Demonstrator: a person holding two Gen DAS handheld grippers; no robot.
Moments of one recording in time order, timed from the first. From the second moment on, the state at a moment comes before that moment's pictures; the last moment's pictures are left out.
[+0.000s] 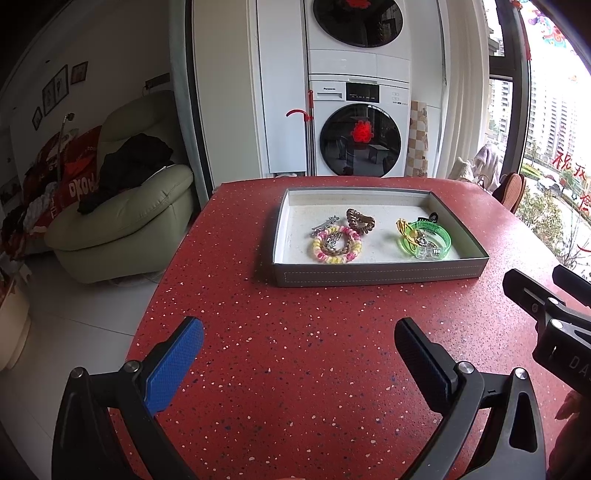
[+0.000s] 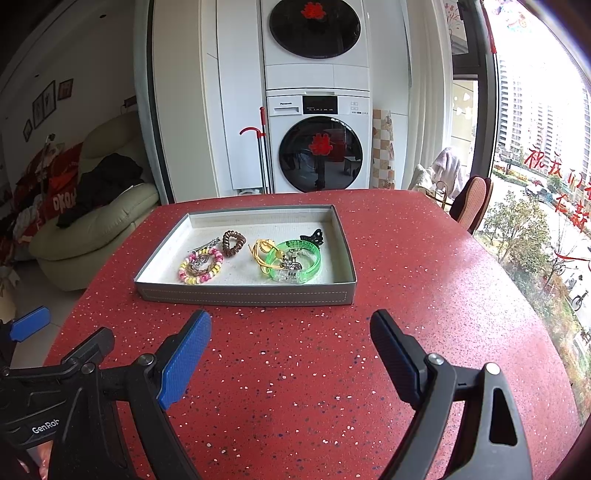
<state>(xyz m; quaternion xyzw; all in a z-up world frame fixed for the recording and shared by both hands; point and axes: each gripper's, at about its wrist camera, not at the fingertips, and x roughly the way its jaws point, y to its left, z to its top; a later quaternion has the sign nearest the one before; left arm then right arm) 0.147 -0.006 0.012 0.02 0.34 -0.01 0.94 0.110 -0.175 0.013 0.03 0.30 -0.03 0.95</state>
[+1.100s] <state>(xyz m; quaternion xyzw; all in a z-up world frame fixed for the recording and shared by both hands) 0.148 -0.006 0.011 0.02 0.34 -0.01 0.94 0.111 -0.175 0.012 0.03 0.30 -0.03 0.95</state>
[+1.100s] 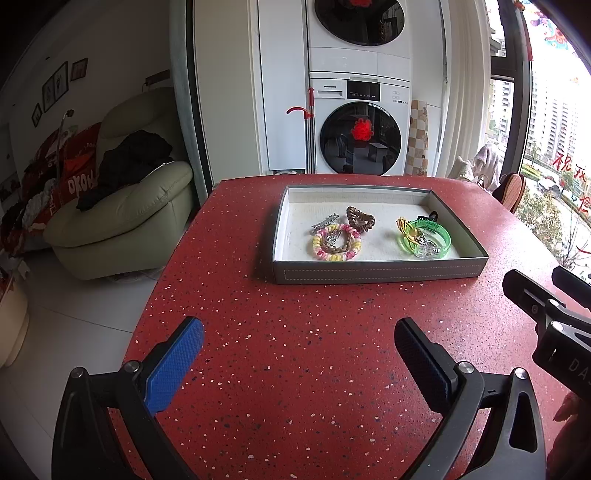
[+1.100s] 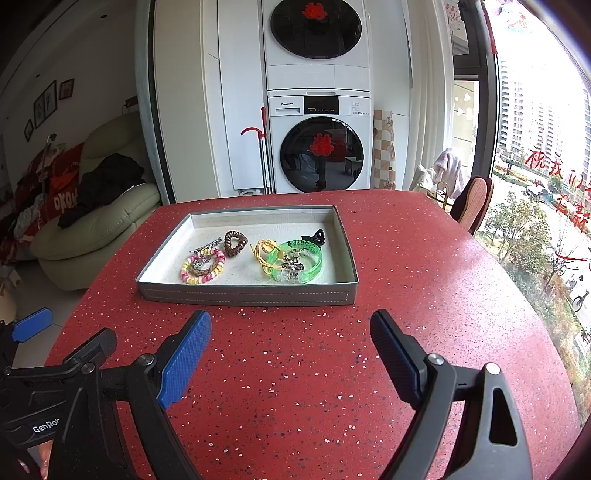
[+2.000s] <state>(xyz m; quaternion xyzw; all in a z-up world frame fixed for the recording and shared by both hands) 0.149 -0.003 0.007 0.01 0.35 -0.01 0.94 0.111 -0.169 0.011 0.03 0.30 -0.02 0.95</state>
